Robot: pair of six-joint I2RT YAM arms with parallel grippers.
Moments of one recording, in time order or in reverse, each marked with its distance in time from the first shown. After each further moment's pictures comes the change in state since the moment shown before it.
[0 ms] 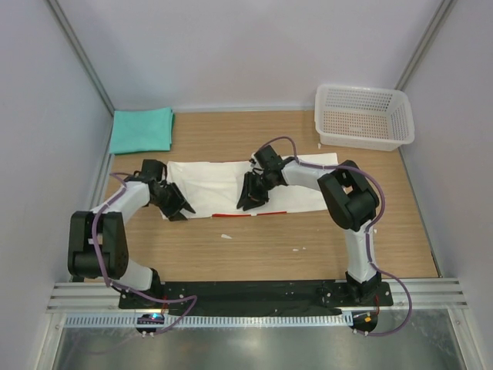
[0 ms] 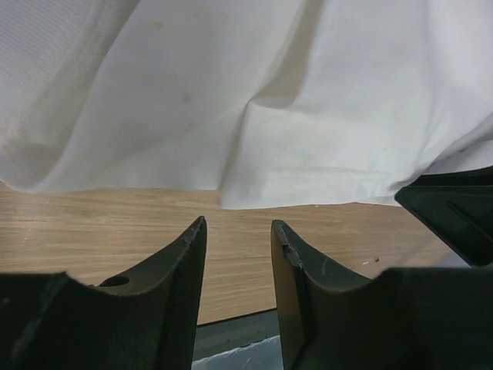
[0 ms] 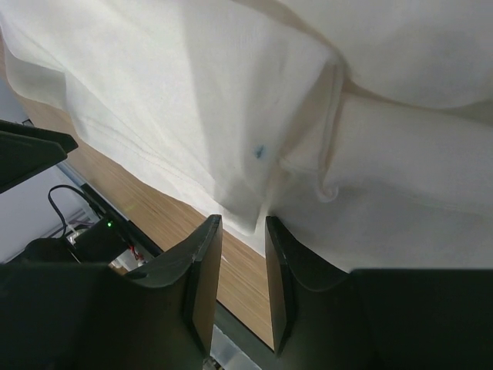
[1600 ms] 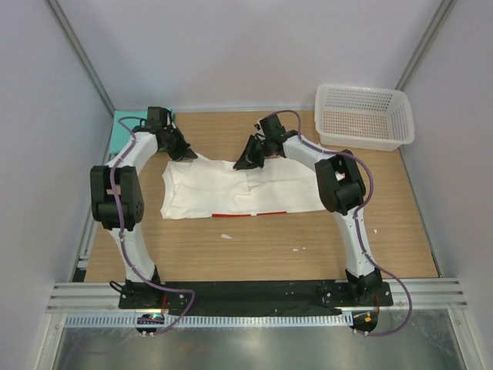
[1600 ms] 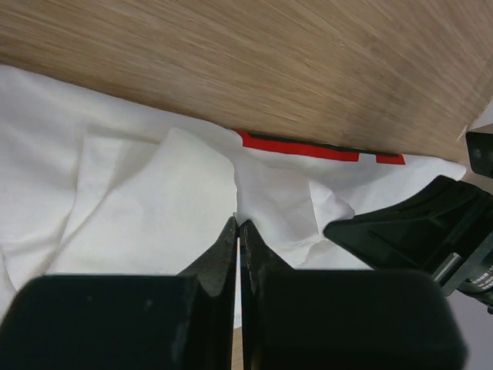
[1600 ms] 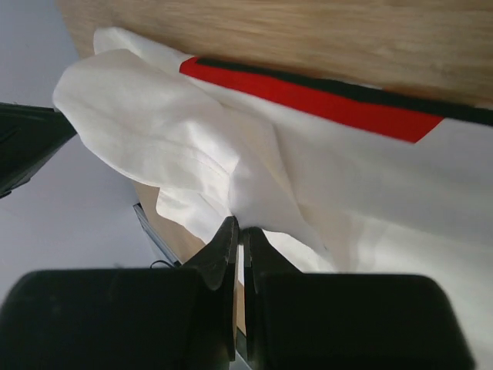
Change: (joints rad) left arm -0.008 0.444 0.695 0.035 0.019 0.052; right arm -0.122 0.225 0.451 -0.018 -0.045 0.126
